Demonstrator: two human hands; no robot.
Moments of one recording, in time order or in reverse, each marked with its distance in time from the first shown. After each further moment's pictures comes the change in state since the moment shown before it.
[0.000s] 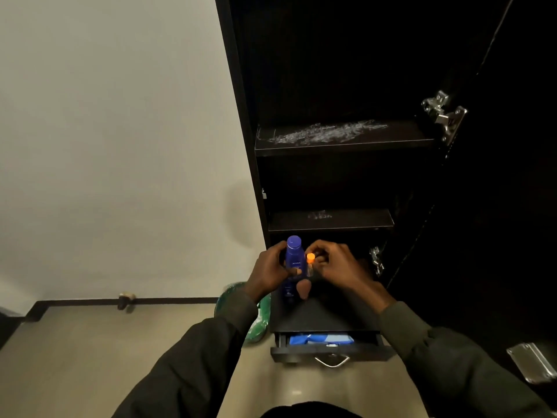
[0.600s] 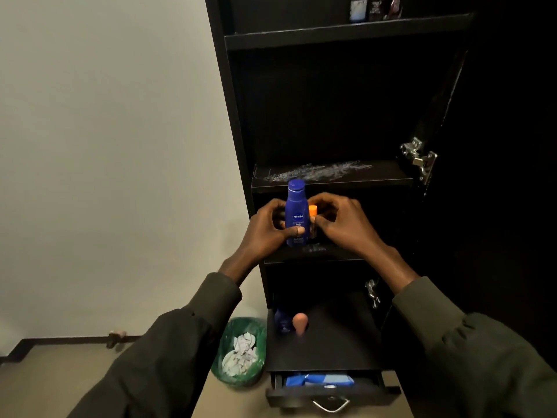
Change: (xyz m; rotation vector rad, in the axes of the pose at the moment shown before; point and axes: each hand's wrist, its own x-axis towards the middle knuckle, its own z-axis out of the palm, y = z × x) left_hand 0.039 0.135 -0.086 -0.120 0.125 0.205; right_hand 0.025 -0.114 -0.118 0.011 0.228 -0.202
